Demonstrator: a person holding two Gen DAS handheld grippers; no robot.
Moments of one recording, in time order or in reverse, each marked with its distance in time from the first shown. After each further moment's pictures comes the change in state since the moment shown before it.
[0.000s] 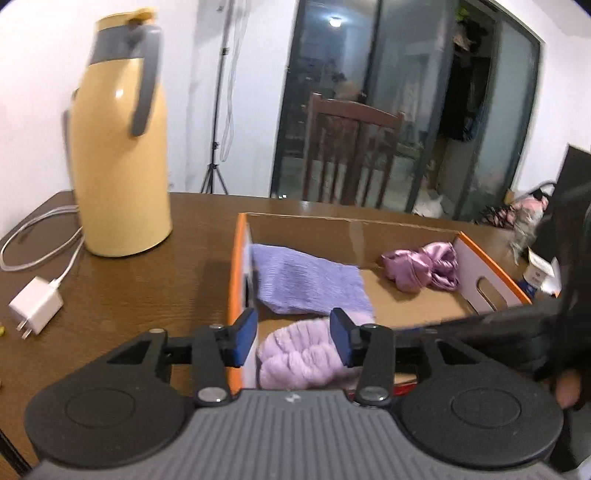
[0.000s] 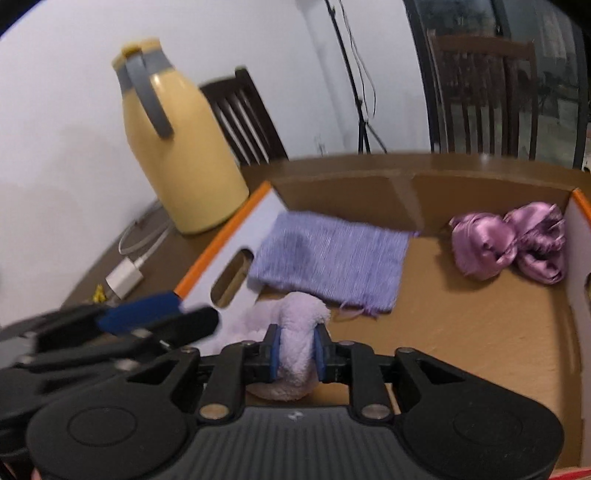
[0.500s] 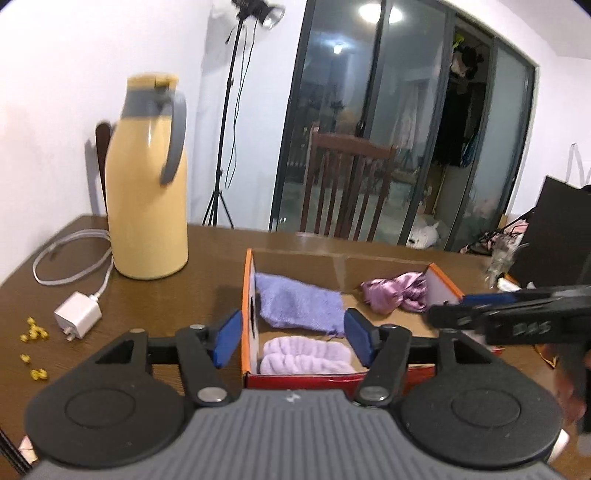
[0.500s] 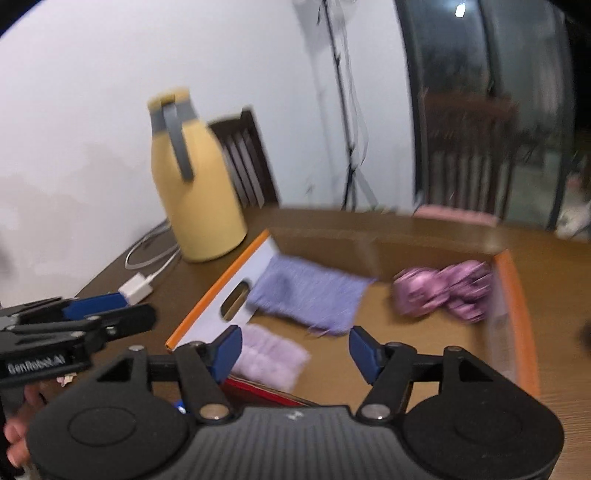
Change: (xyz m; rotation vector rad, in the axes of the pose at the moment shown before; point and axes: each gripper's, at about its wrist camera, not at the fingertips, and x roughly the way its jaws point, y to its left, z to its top) left arm -0.096 -0.015 0.009 0.010 -0.105 -0.008; right arm -0.149 0.008 -0.023 -0.115 -0.235 -0.133
